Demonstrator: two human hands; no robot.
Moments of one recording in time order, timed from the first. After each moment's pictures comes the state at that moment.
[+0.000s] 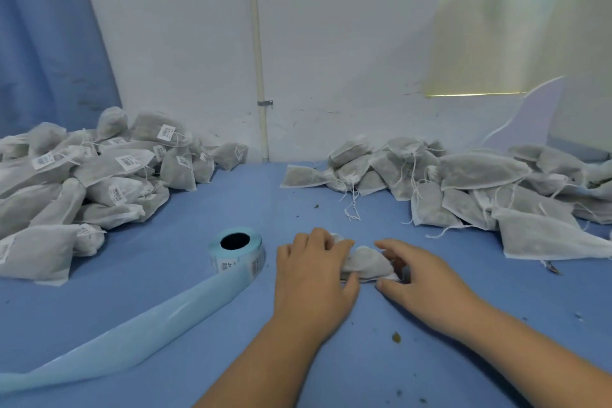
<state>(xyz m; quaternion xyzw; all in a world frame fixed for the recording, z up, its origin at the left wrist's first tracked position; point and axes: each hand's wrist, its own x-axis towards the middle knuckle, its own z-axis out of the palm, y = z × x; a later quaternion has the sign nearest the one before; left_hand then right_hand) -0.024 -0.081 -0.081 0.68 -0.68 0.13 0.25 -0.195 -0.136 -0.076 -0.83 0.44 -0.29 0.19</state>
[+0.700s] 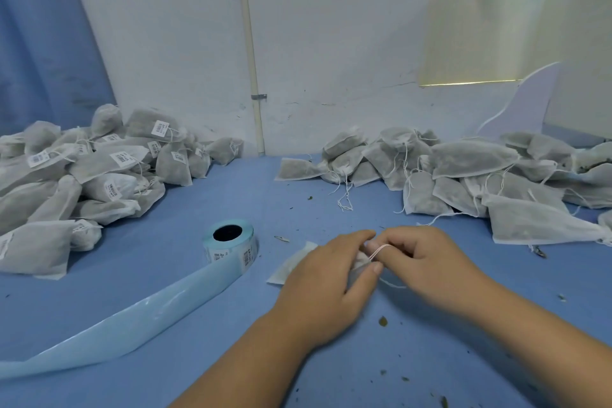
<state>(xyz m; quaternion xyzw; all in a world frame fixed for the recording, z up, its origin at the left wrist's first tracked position) -0.043 -0.059 -0.074 0.54 -0.76 -0.06 0.35 -0.205 -0.113 -0.047 -0.82 0.37 -0.35 0.26</state>
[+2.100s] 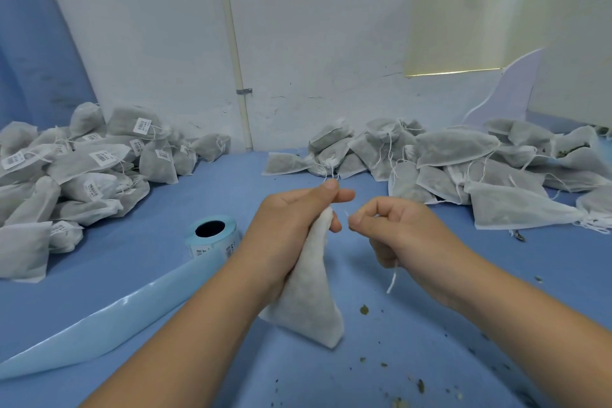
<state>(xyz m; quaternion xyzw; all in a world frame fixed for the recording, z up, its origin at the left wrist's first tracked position) -0.047 -0.042 -0.003 0.52 -0.51 -0.41 0.55 -0.206 -0.102 -0.029 -0.69 0.36 -0.39 0.49</state>
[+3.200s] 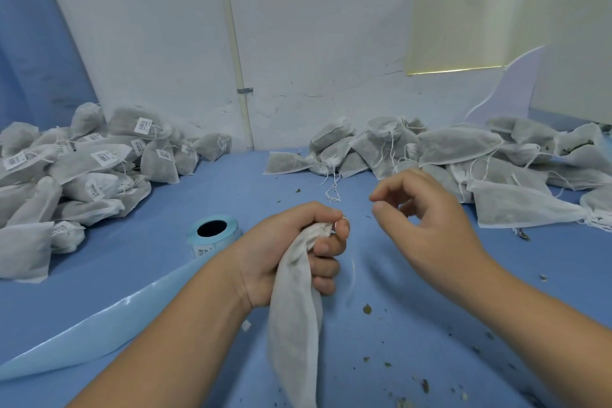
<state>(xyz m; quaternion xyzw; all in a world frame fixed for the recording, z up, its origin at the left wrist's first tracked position) -0.029 -0.052 -0.008 0.38 -0.43 -0.74 0.37 -0.208 -0.094 -0.023 -0.74 0.33 -0.54 0.22</state>
